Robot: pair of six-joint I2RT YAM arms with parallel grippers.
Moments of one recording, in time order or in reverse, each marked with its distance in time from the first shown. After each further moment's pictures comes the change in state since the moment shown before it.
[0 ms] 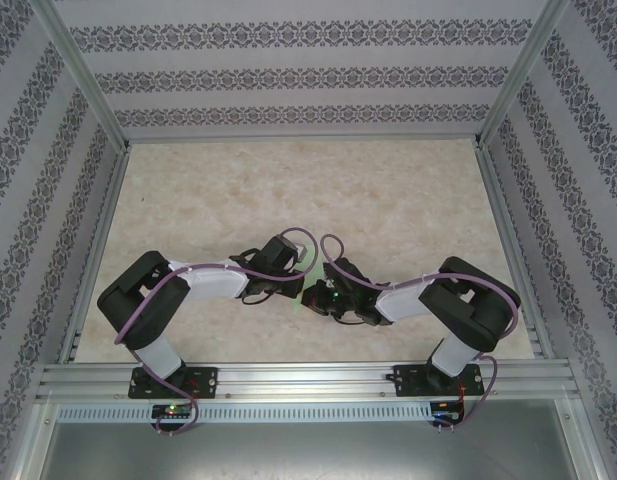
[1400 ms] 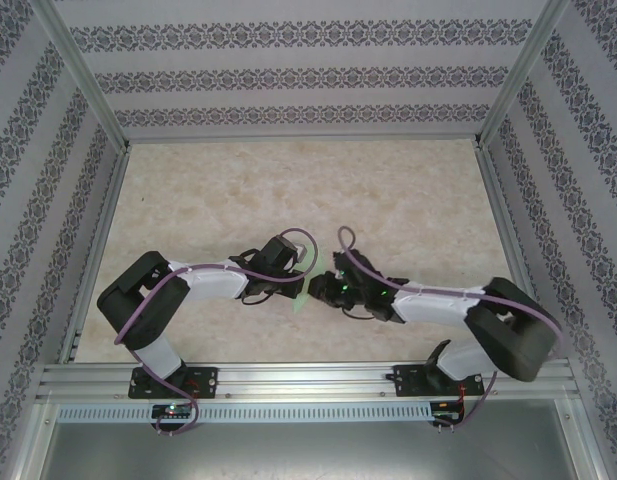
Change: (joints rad) left arm 0.000 -0.002 -0.007 0.011 0.000 0.000; right arm -0.066 -0.264 0.025 -0.276 0.072 -0.095
